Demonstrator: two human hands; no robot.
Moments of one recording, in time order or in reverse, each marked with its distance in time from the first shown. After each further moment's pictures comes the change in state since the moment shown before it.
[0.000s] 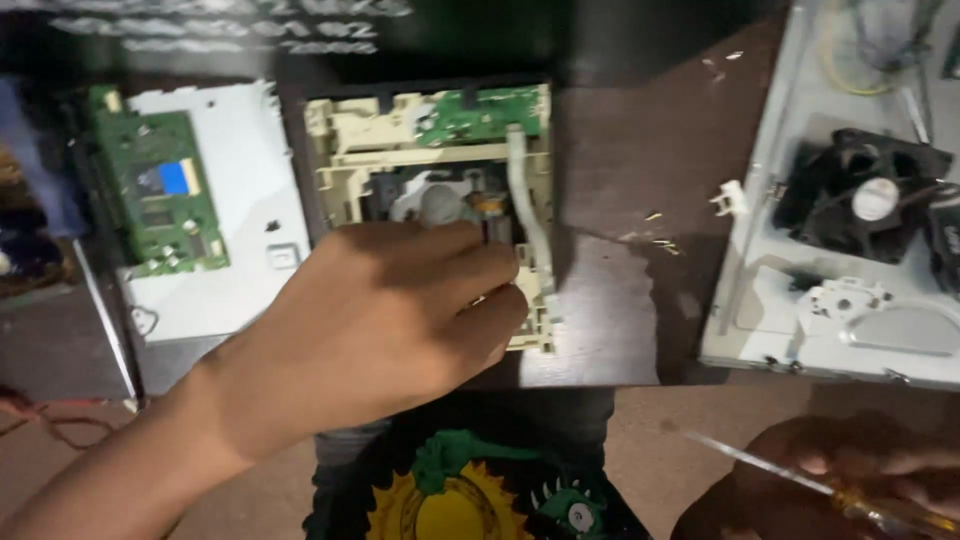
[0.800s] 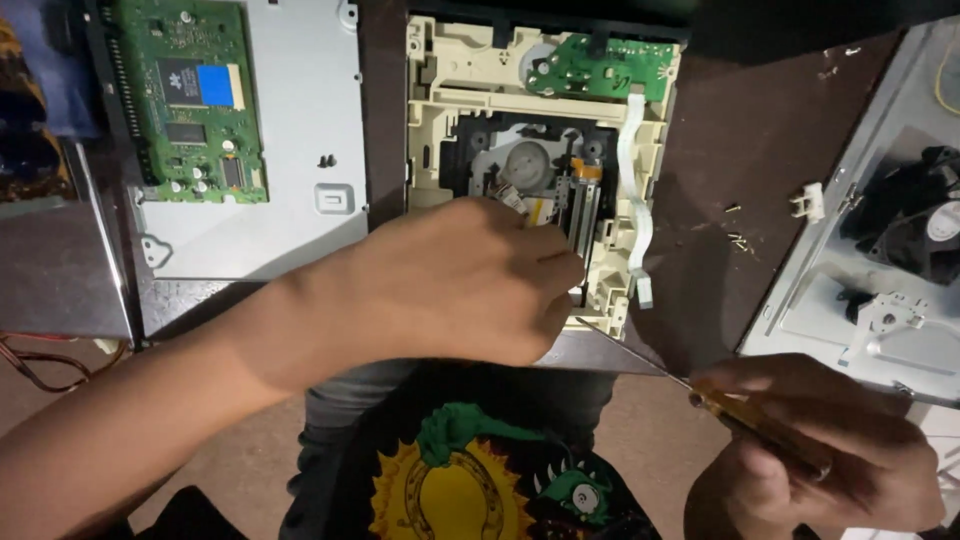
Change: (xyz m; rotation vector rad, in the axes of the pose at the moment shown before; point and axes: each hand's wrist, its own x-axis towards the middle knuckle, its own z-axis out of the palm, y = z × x) left_hand -0.044 -0.019 0.044 -0.009 -0.062 0.207; right_hand 0.045 -0.058 0.017 0.033 -0.808 0.083
